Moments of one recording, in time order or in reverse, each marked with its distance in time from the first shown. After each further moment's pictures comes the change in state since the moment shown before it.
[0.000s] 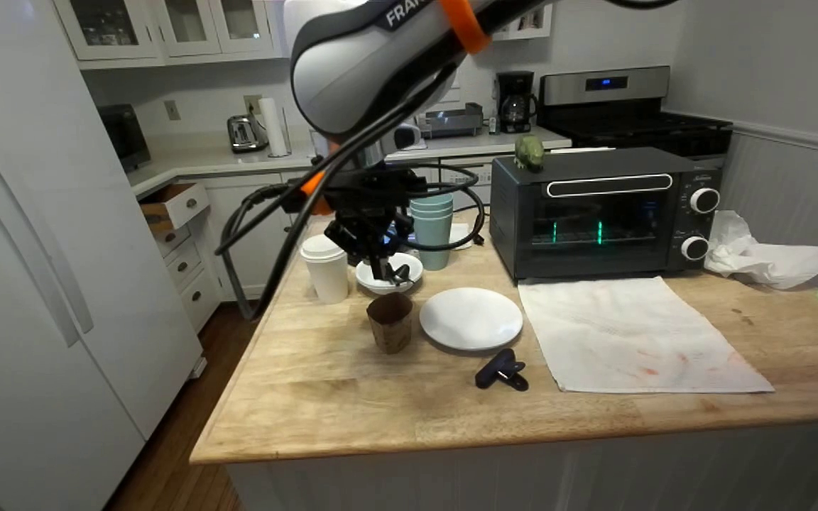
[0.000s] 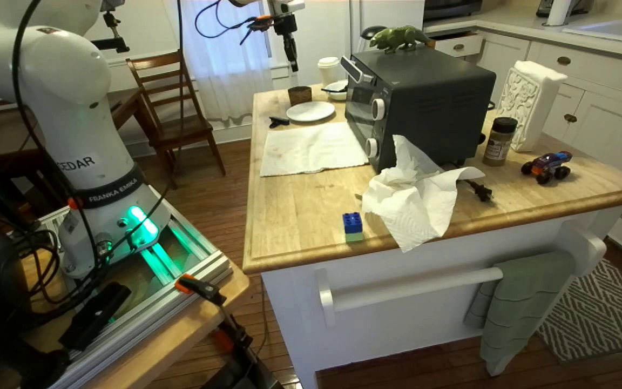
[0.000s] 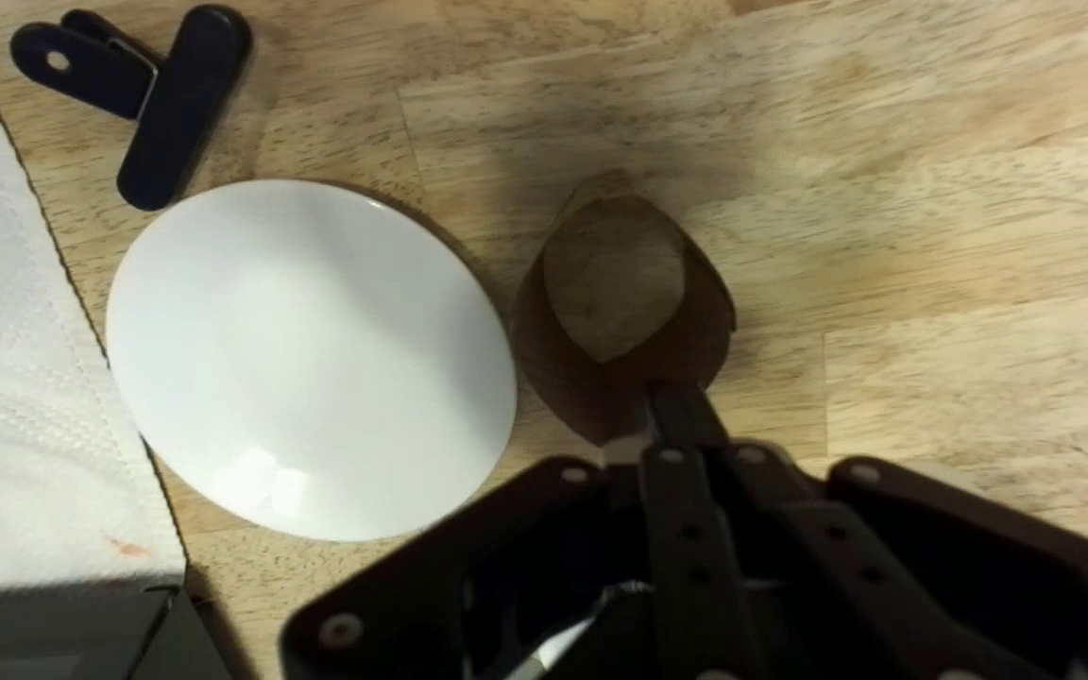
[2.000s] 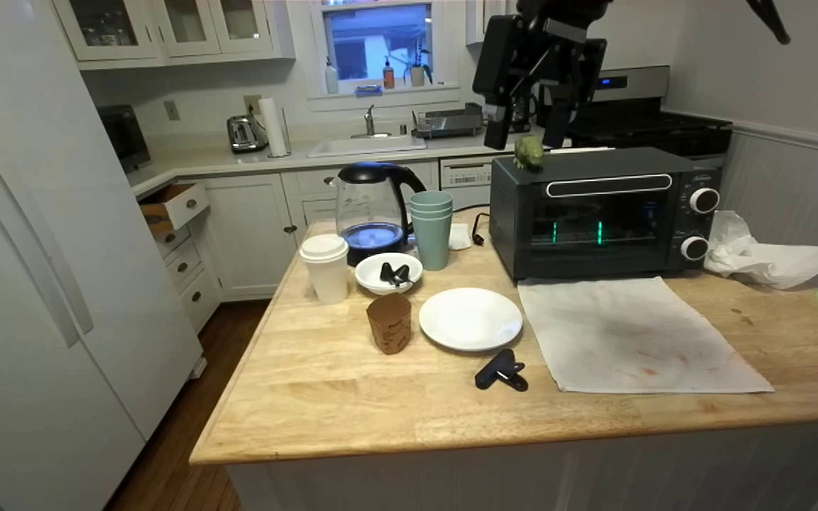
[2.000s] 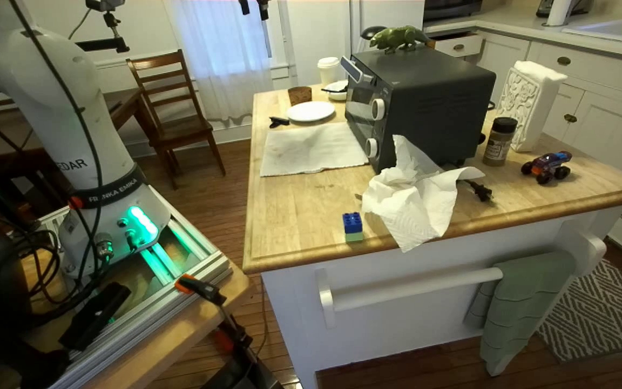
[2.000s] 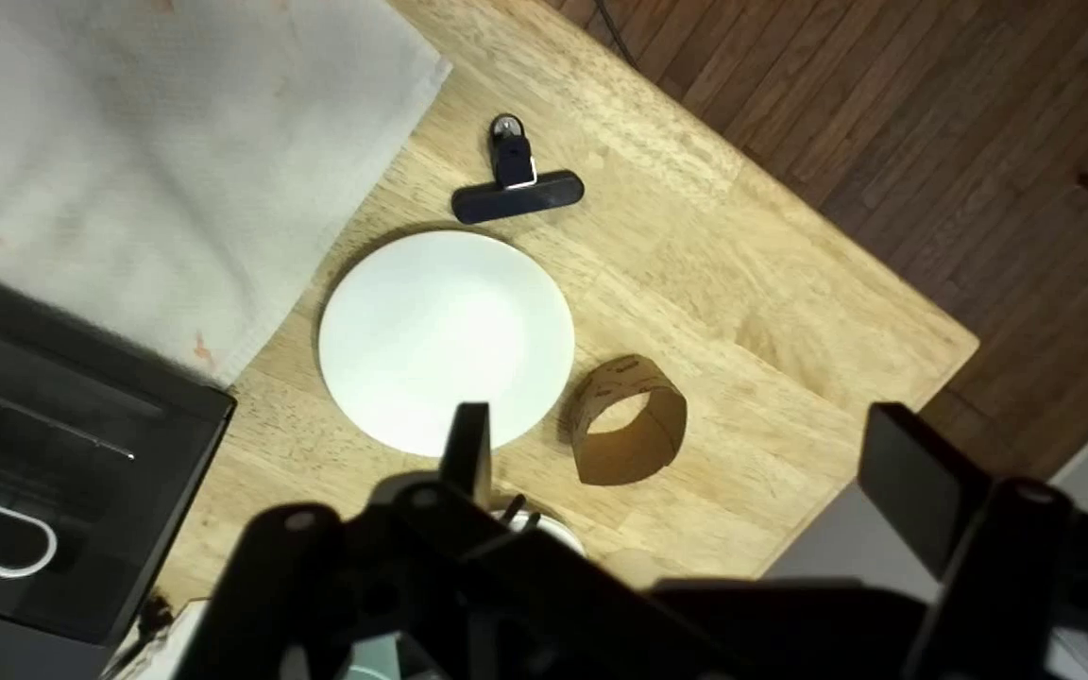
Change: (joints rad) arm -0.202 -0.928 0.091 -0.895 0.272 0.144 -1.034
